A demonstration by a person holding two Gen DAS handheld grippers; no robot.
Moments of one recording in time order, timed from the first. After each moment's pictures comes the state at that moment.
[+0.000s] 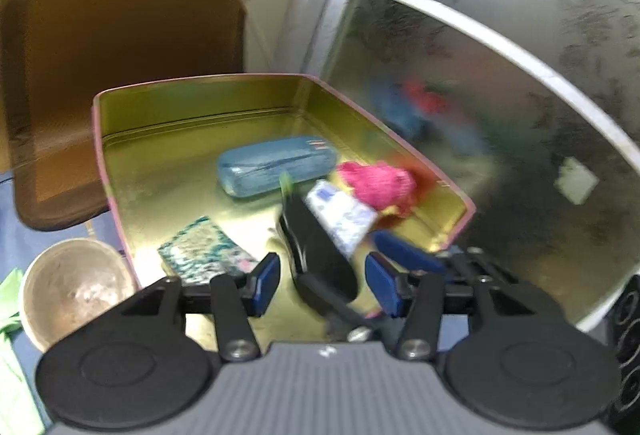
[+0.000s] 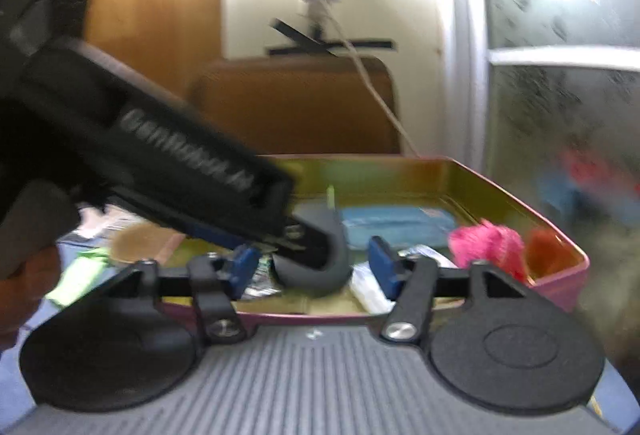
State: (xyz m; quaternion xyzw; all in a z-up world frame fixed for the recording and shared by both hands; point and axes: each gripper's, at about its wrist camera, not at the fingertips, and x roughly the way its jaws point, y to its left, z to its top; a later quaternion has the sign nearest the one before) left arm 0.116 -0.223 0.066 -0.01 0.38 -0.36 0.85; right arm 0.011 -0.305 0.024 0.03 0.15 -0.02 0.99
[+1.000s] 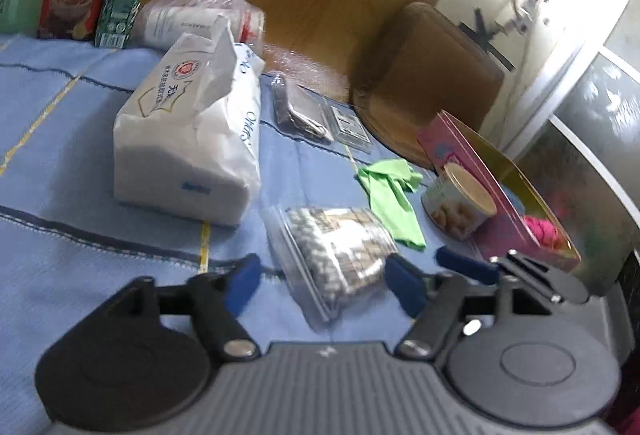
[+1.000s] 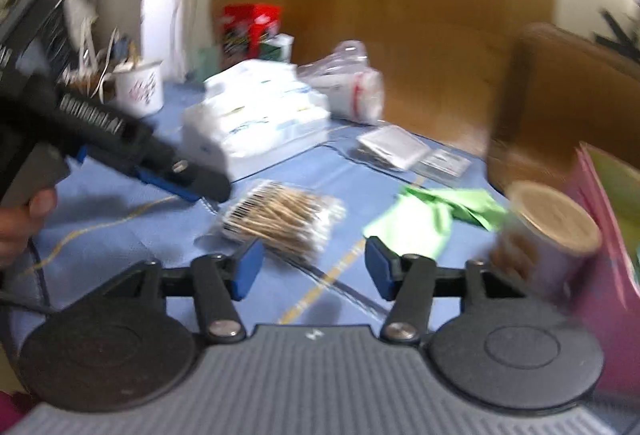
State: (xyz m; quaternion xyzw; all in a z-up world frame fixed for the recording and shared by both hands) left arm 0.013 0.118 0.006 -0.21 0.35 -0.16 0.90; right arm 0.006 -0.094 0.004 -0.11 0.23 0.30 0.92
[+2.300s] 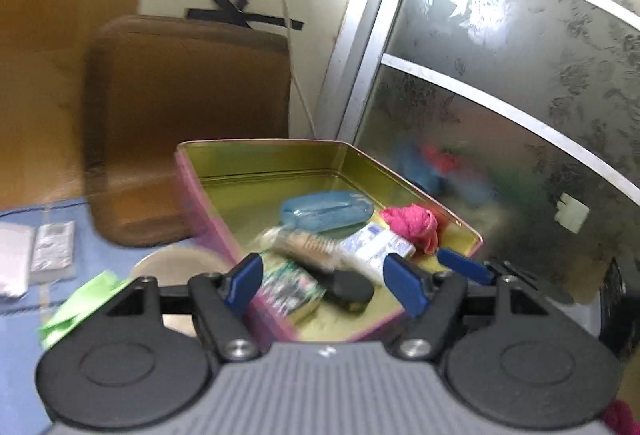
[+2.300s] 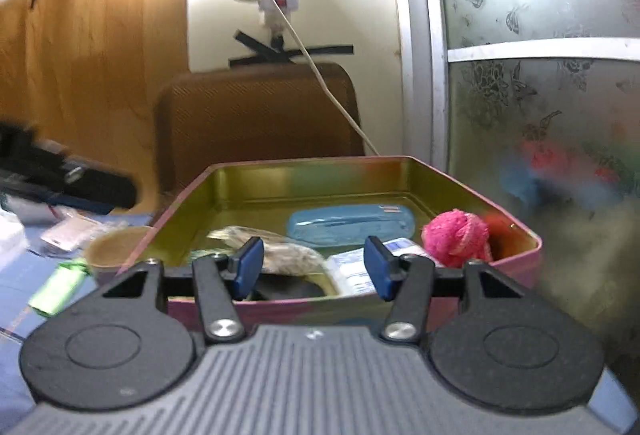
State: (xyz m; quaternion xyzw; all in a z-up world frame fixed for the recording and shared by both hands) left arm 0.068 -0.128 0.077 -0.04 0.28 -0.34 0.90; right arm -0.017 -0.319 0.021 0.05 0.13 -0.05 0.99
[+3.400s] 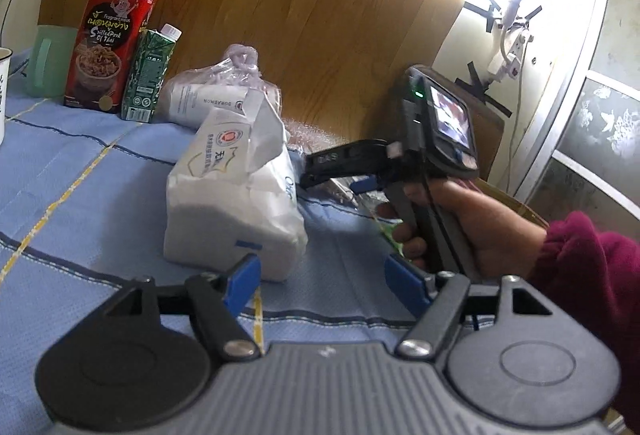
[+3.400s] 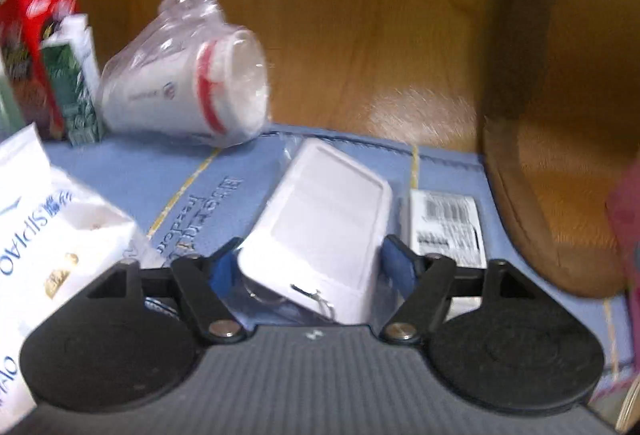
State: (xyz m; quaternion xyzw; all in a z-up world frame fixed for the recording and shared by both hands) left arm -0.020 0.133 -0.004 -0.18 0.23 -0.12 0.95; right arm 0.243 -0.019 -0.008 -0.02 0.37 0.12 0.92
